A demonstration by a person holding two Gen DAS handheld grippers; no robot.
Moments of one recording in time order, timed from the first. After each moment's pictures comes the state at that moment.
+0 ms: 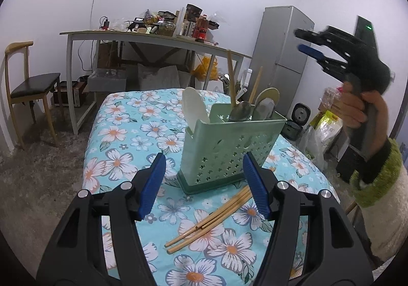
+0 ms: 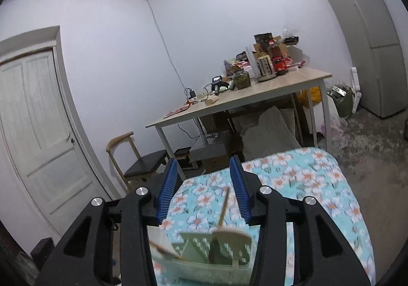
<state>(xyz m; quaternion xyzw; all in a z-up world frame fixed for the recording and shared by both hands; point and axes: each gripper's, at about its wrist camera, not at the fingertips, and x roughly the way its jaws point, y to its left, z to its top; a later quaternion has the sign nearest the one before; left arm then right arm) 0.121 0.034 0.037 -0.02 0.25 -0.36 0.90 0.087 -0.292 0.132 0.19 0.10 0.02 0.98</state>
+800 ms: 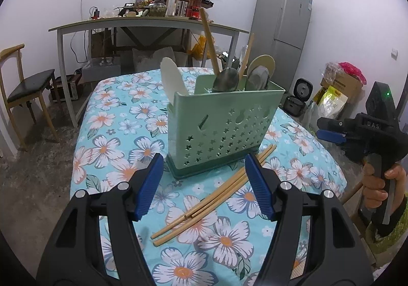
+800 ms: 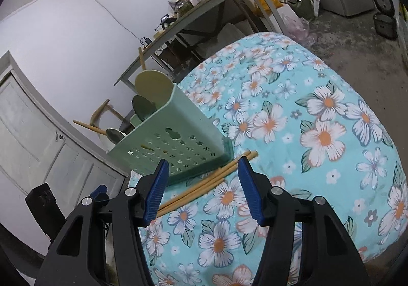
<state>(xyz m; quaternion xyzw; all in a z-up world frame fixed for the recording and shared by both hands) 0.119 -0.005 0.019 0.03 0.29 -0.37 0.88 0.018 -0.319 -0.029 0.34 0.28 -0.01 0.90</state>
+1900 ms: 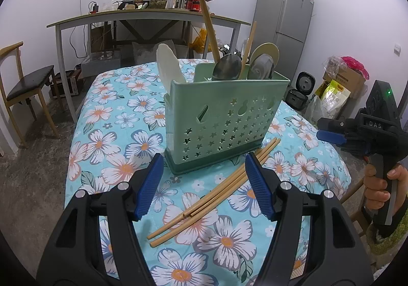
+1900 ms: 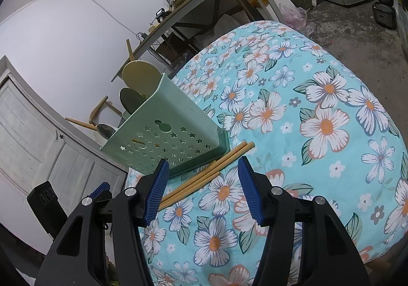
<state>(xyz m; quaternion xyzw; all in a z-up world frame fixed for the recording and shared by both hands) 0.126 -0.015 0.010 0.04 0.31 -0.36 0.88 0.027 -0.324 -0.045 0.36 0.30 -0.01 0.89</state>
